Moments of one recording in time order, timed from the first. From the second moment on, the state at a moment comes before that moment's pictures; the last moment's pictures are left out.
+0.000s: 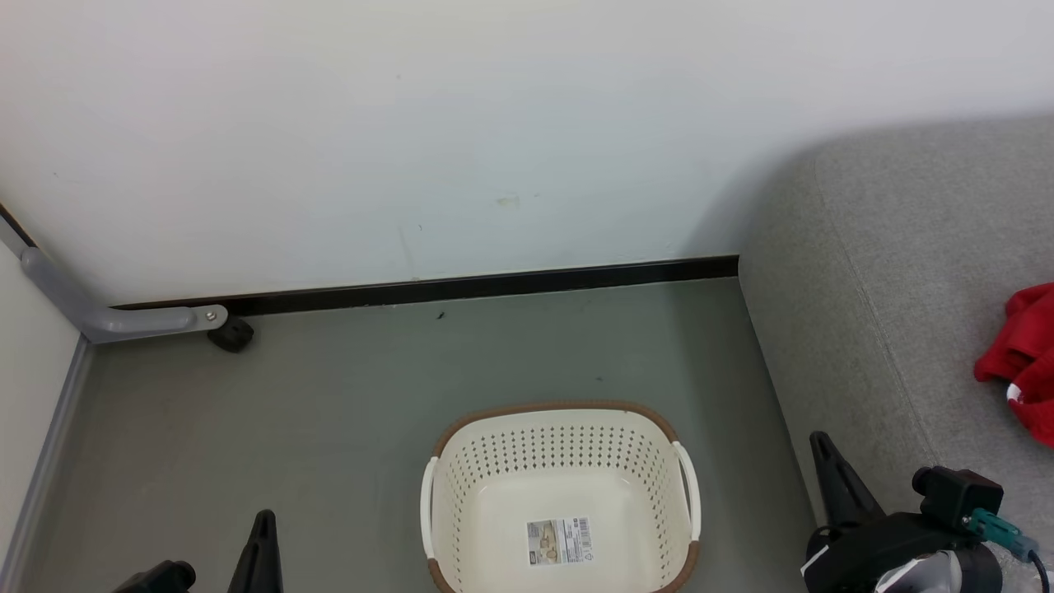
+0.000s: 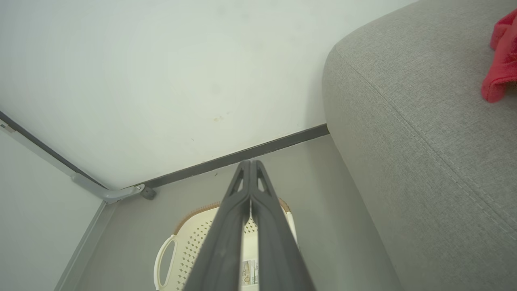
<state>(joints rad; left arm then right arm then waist) 0.02 0.18 -0.16 0.34 -0.73 0.03 -0.17 -0.12 -0.11 0.21 0.45 0.51 0.07 -0.17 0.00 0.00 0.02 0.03</state>
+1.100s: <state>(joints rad) -0.02 0.12 -0.06 0.33 -1.08 -0.03 -0.05 -0.12 -0.08 0.06 0.39 0.97 0.09 -0.05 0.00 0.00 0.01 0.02</state>
